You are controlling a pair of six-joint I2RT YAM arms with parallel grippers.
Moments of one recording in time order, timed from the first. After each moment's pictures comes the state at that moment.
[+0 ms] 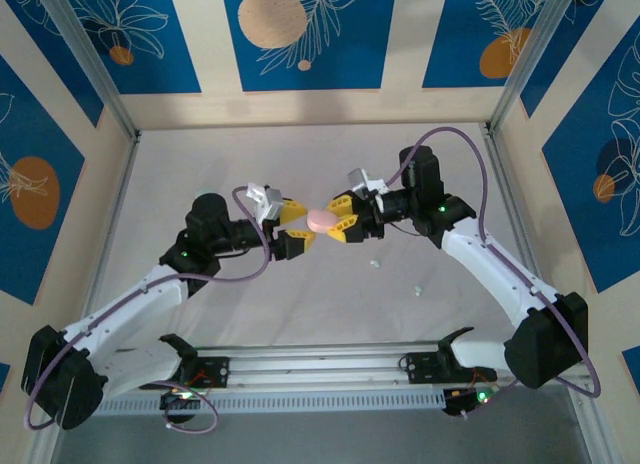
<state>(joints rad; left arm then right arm) -0.61 1.07 0.74 0.25 0.70 -0.12 0.45 1.26 1.07 -0.25 -1.28 -0.34</state>
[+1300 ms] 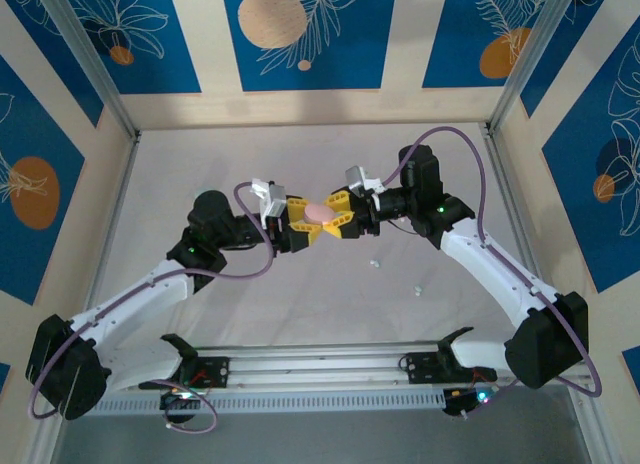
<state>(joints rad) -0.64 1.12 0.76 0.40 0.75 -0.17 0.45 1.26 1.07 -0.19 -1.21 -0.33</state>
